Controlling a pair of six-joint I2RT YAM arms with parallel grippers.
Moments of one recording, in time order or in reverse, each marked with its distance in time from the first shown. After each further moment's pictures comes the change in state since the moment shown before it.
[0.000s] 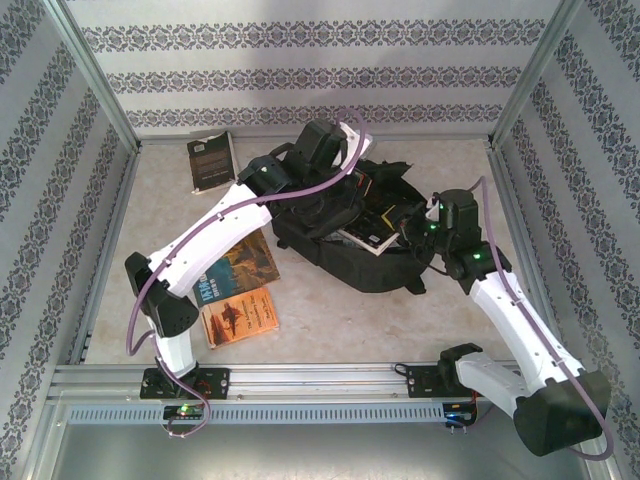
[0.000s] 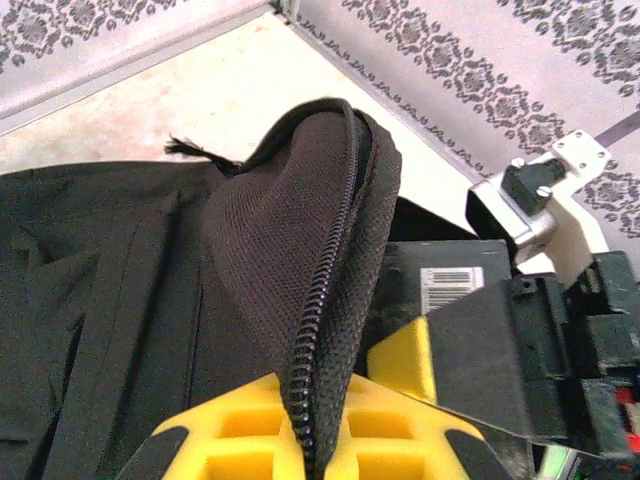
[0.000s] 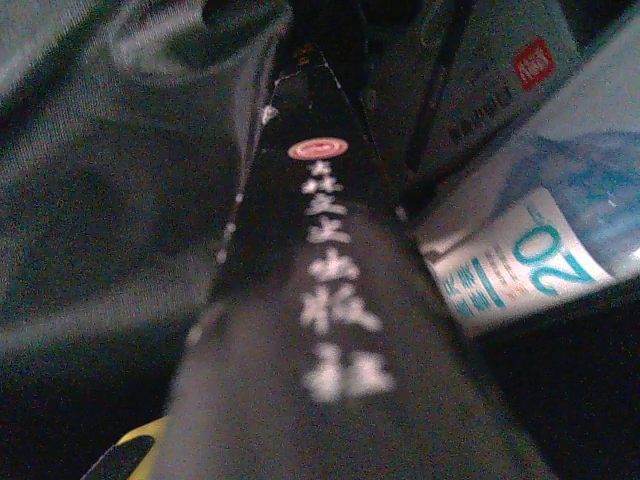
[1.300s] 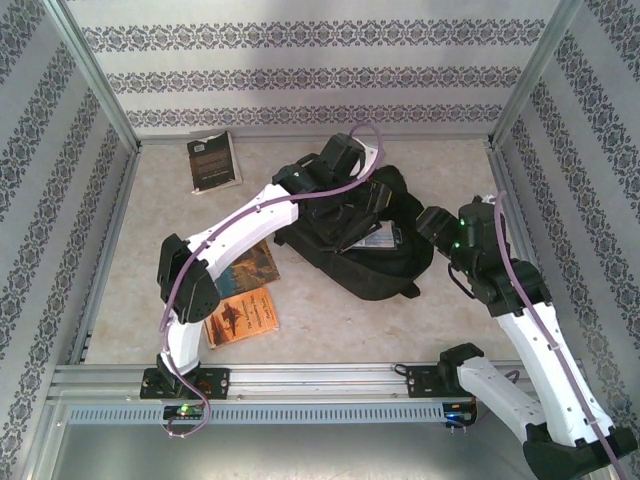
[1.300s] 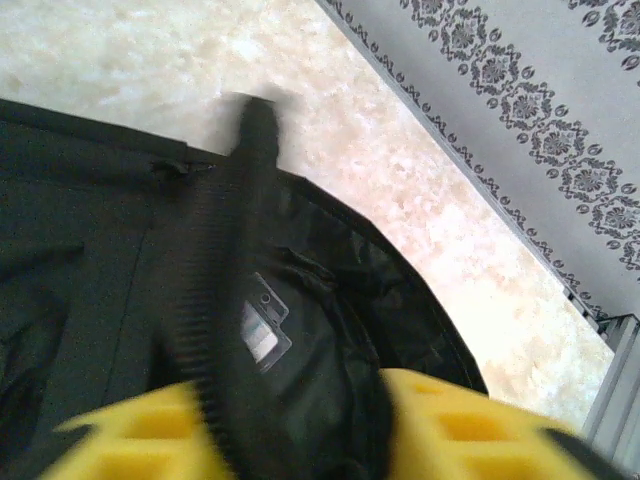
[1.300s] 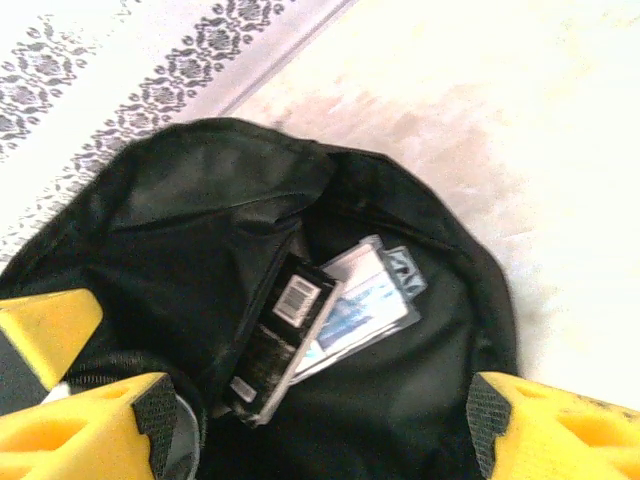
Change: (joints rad) left arm 0.022 0.163 -0.064 0.164 0.071 -0.160; right arm 0.051 -0.192 0.195 -0.507 0.572 -0.457
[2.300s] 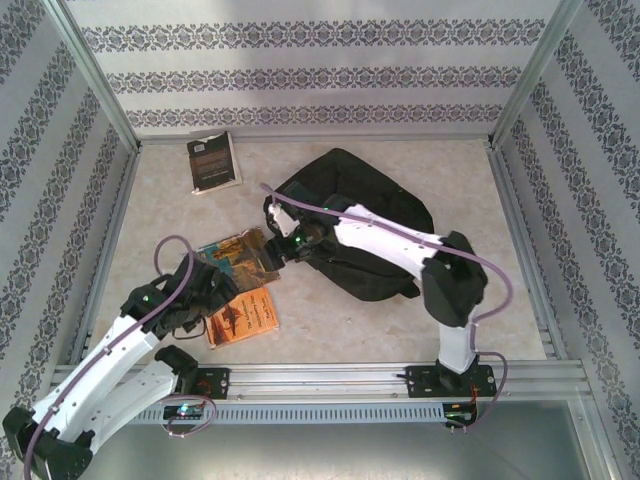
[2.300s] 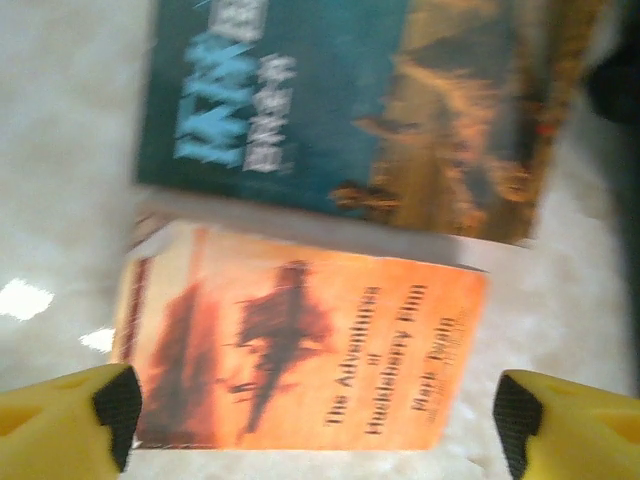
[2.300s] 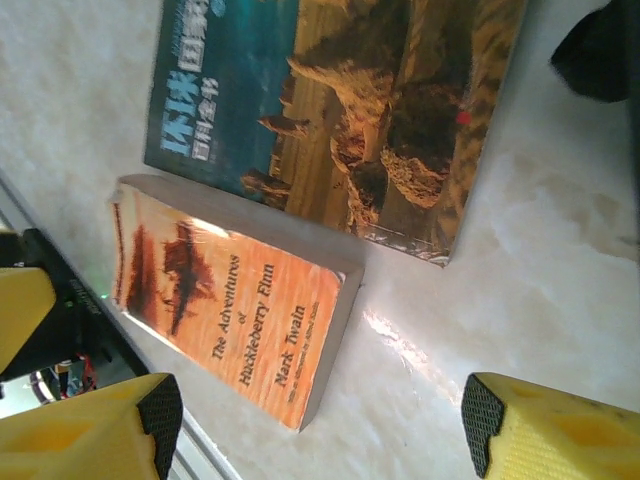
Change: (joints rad) left arm 0.285 -1.254 -1.320 -0.431 -0.327 -0.817; right arm 0.552 1.125 0.580 0.068 -0.576 -0.443
